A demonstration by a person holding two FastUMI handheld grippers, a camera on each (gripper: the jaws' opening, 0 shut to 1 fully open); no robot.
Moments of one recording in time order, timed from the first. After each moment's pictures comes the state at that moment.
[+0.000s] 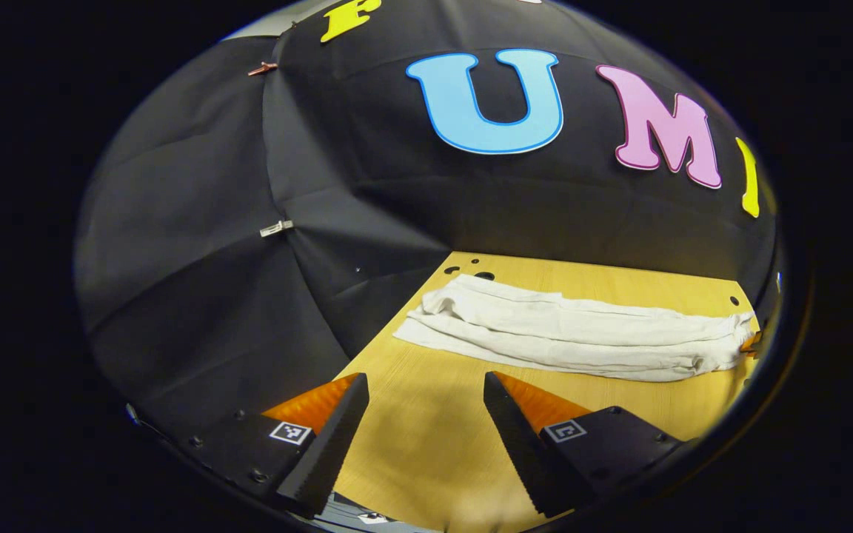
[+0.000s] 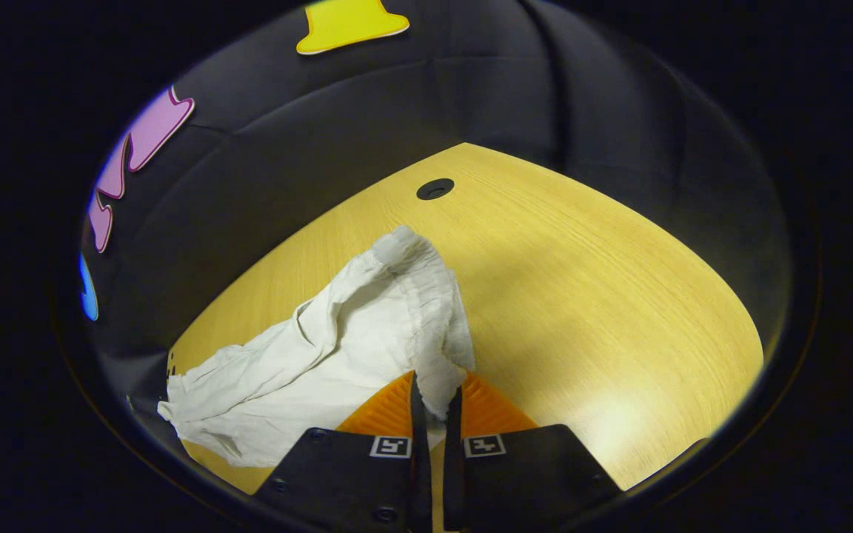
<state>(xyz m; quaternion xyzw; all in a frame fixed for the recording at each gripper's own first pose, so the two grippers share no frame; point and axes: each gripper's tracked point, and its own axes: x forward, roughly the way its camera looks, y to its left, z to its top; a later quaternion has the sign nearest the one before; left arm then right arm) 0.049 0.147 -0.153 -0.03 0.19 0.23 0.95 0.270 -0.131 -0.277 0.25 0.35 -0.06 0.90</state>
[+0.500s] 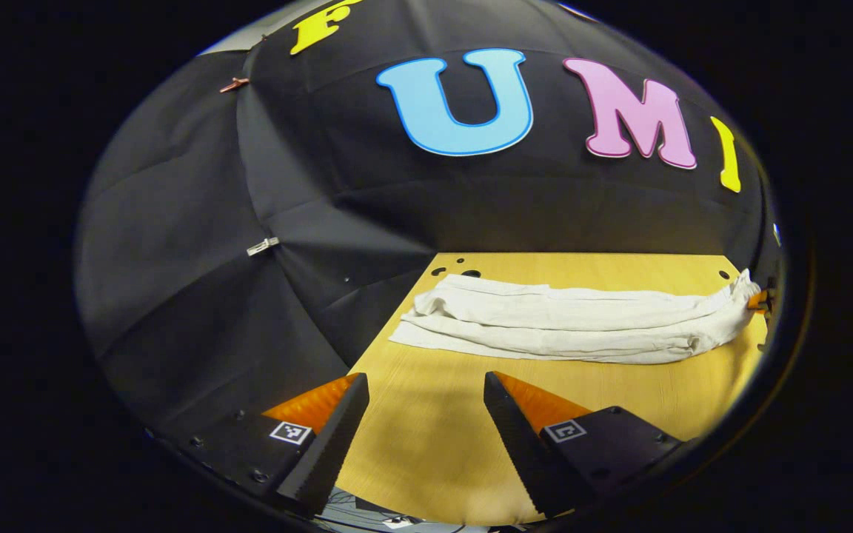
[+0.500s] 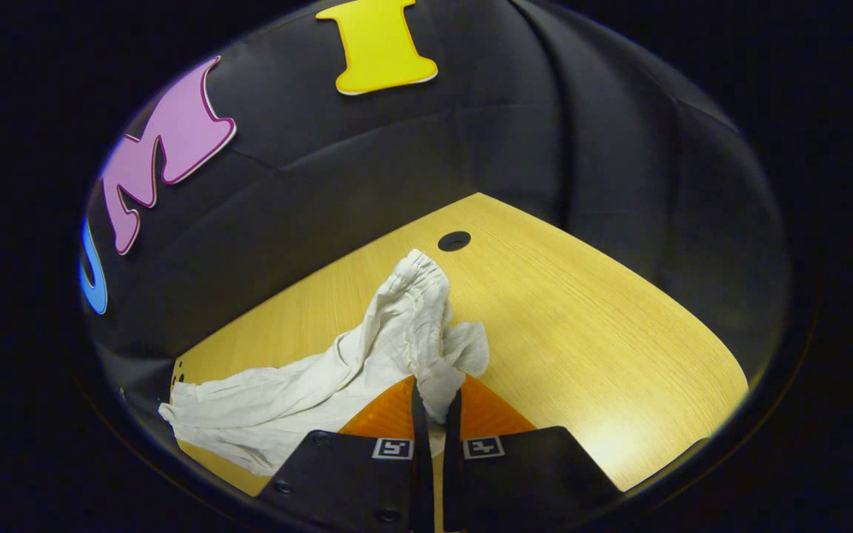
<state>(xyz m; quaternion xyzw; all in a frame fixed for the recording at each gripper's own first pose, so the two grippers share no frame) 0.046 0.132 -0.143 0.01 0.19 0.19 0.96 0.261 -0.137 -0.194 0.22 0.27 -0.07 0.93</state>
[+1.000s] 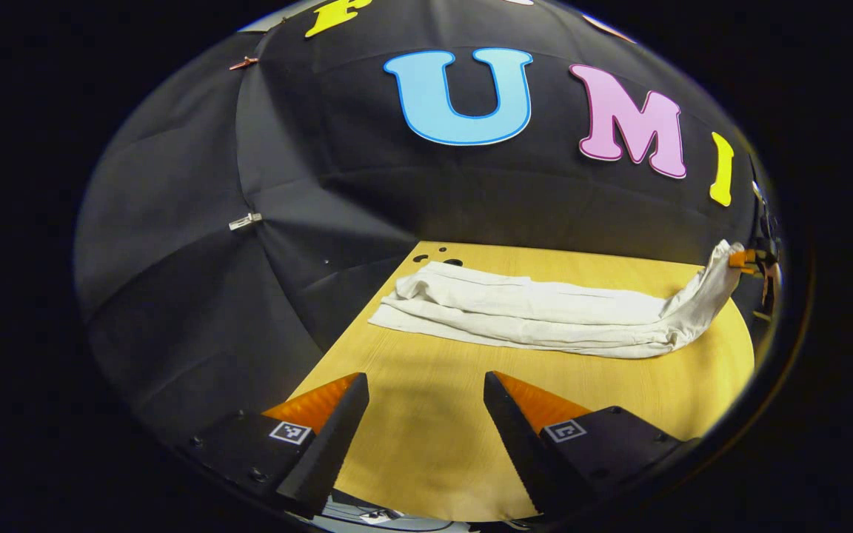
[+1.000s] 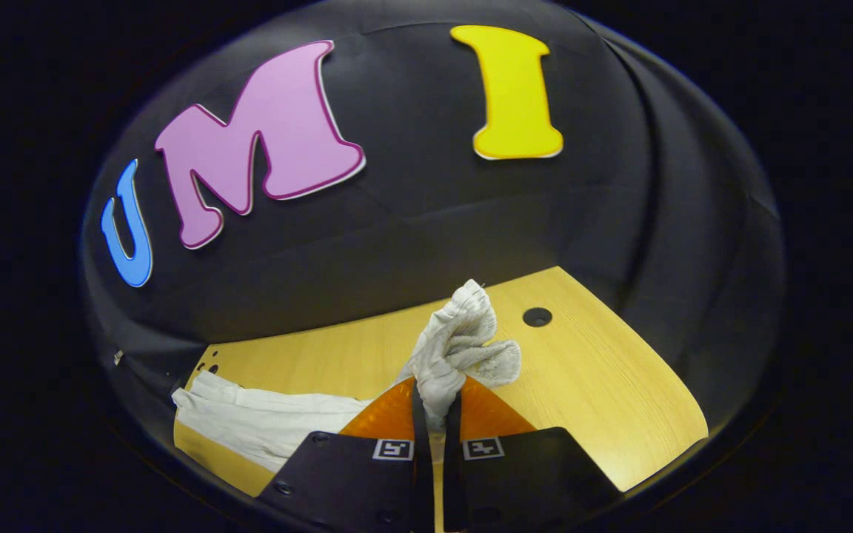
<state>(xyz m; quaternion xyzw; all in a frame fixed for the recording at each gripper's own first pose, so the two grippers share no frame) 0.030 0.139 -0.173 -0.04 0.20 0.16 0.97 0.287 -0.057 -0.063 0.14 0.20 0.03 0.97</state>
